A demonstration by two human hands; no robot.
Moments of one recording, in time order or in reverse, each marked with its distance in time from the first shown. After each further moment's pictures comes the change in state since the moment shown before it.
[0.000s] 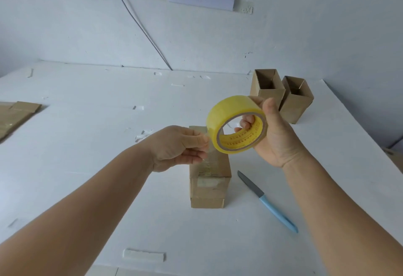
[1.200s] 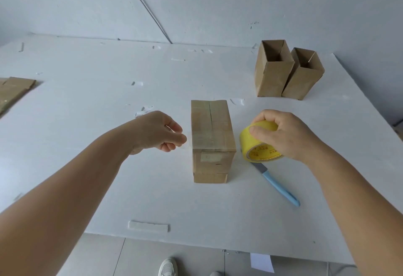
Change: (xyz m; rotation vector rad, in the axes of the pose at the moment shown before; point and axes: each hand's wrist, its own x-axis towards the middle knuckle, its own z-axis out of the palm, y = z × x) left_hand -0.004 -0.034 -0.038 0.490 0.227 -0.058; right_hand -0.043 0.011 -0.025 -1.242 0.173 0.199
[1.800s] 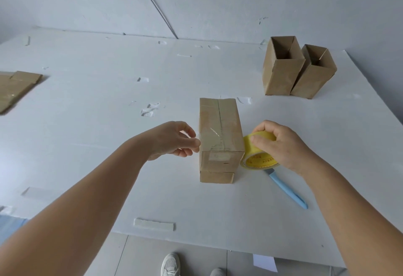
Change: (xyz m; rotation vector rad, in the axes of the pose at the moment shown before) left_hand 0.022 -0.025 0.019 -0.113 -0.156 -0.028; right_hand 0.004 0.015 0.032 0.129 -0.059 0.049
